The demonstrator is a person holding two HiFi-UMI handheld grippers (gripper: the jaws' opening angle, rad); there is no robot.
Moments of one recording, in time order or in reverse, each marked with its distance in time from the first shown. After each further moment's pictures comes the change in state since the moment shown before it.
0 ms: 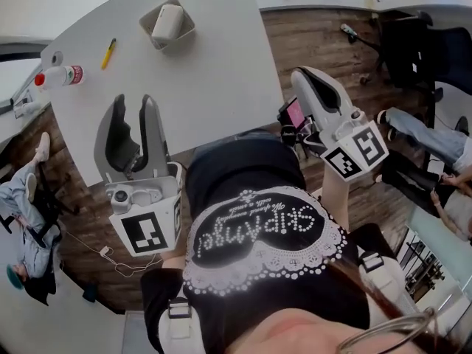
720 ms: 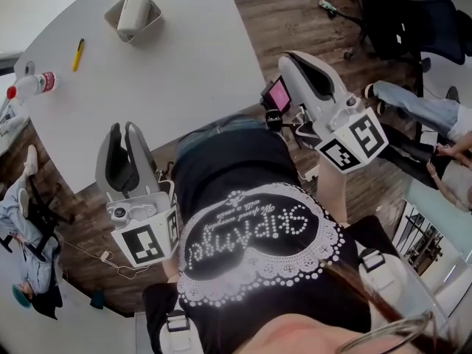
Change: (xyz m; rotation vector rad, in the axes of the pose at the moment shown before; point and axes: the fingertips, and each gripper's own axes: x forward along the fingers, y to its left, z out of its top) left arm -0.050 -0.030 -0.051 -0.105 0.147 0.001; right arm -0.035 0.001 -0.002 -0.013 0.001 -0.041
